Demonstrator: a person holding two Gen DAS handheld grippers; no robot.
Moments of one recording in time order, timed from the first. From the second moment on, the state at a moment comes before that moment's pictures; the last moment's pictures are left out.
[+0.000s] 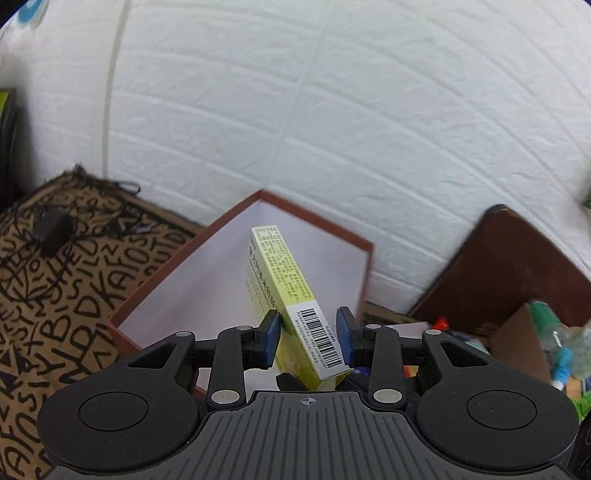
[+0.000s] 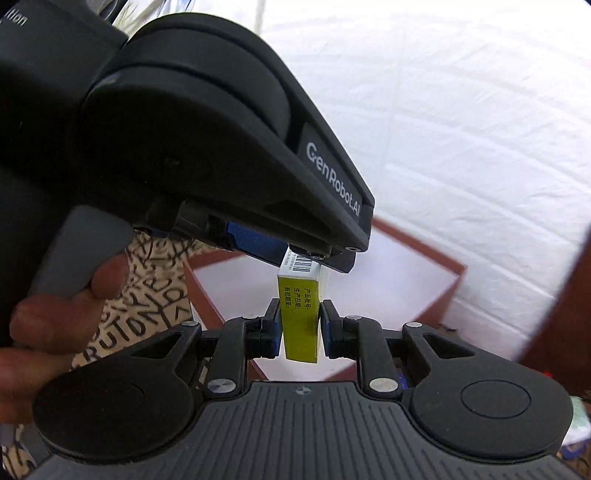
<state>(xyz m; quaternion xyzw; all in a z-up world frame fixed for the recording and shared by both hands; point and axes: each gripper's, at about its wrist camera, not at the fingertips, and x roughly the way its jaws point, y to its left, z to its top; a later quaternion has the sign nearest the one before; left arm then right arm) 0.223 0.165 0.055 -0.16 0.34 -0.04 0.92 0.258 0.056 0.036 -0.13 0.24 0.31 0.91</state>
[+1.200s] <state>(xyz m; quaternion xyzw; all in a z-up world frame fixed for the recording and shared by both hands) 0.175 0.164 0.055 -0.18 0.32 -0.05 0.93 0.235 0.014 0.016 -0.18 0.22 0.26 0.92</state>
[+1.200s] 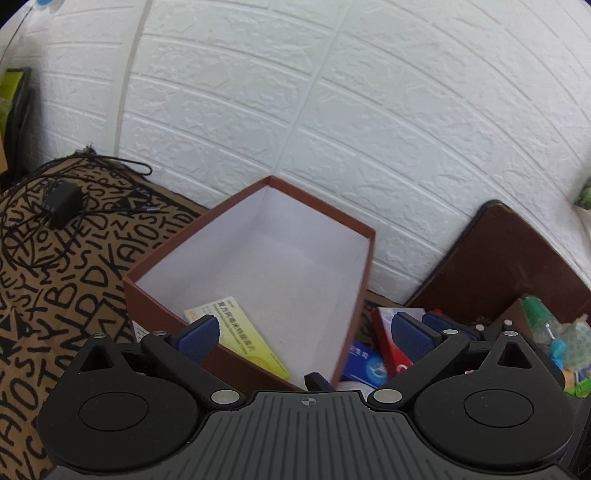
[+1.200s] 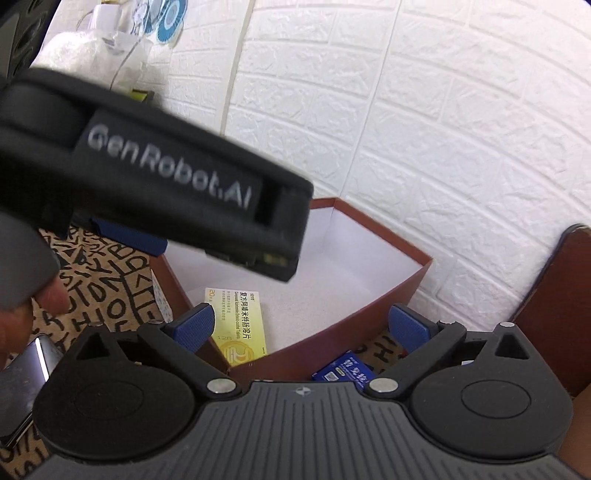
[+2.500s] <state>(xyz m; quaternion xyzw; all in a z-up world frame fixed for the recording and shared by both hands) 0.096 0.002 -0.041 -0.05 0.38 -0.20 0.90 0.077 -0.155 -0.051 -0.08 0.28 0.12 0.95</state>
